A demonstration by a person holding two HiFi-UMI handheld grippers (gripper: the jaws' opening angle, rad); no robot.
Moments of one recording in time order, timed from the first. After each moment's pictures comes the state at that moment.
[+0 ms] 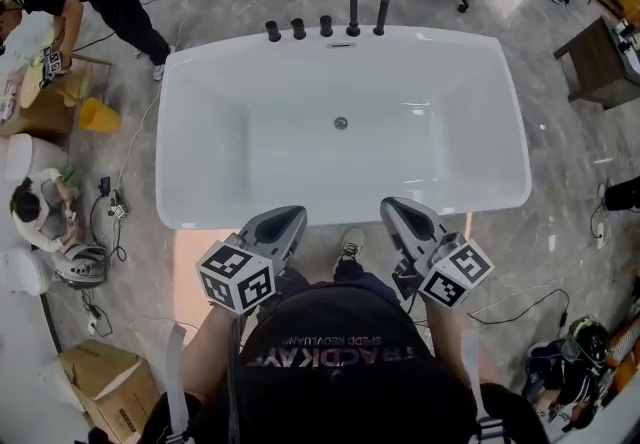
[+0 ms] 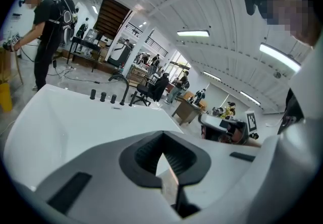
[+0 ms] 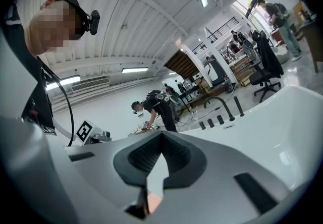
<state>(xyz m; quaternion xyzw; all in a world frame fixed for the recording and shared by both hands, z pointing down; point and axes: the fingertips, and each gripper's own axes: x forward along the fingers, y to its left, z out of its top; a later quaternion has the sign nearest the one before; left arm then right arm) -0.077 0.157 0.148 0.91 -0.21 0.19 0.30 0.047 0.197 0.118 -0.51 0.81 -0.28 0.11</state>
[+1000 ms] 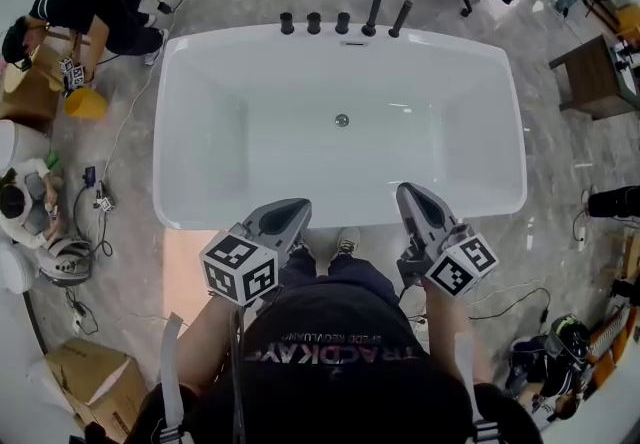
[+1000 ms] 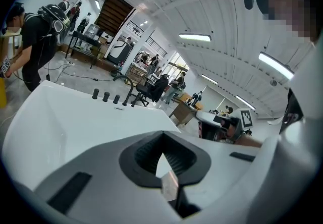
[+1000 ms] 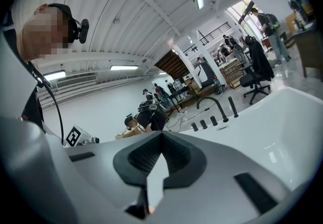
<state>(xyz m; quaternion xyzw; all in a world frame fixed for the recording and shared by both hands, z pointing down) -0.109 0.111 0.157 0.91 -0.19 0.17 0.32 0.040 0.141 0.124 -0.56 0.77 -0.29 0.10</state>
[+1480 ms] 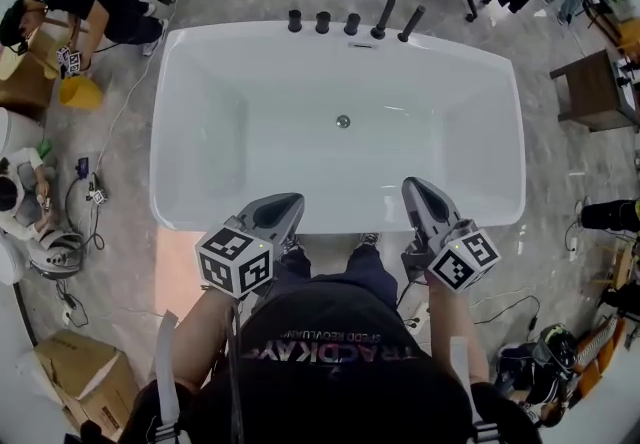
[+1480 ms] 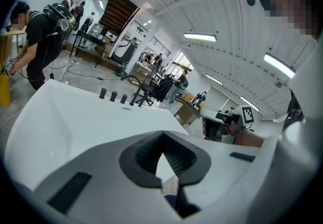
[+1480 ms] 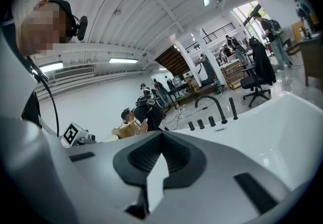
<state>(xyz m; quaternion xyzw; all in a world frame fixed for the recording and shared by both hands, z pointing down) -0.115 0.082 0.178 0.90 -0.20 0.18 0.33 0.057 0.111 0.140 -0.57 0.77 -0.29 0.06</state>
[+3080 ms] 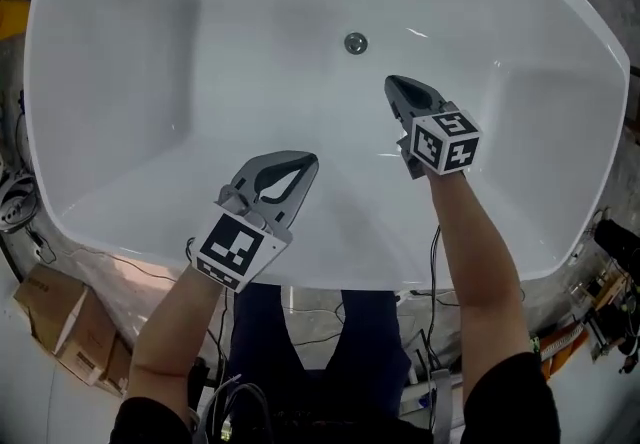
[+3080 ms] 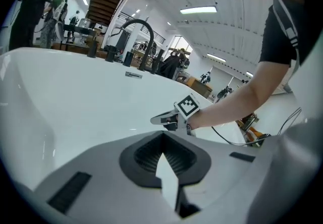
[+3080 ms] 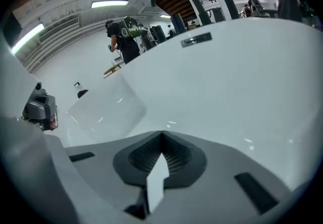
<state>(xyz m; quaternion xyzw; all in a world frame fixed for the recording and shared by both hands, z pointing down) -0.025 0.014 0.433 0.92 -0.19 0.24 0.25 0.113 -0.066 0.573 -0.47 0.77 -0.38 -0.19</state>
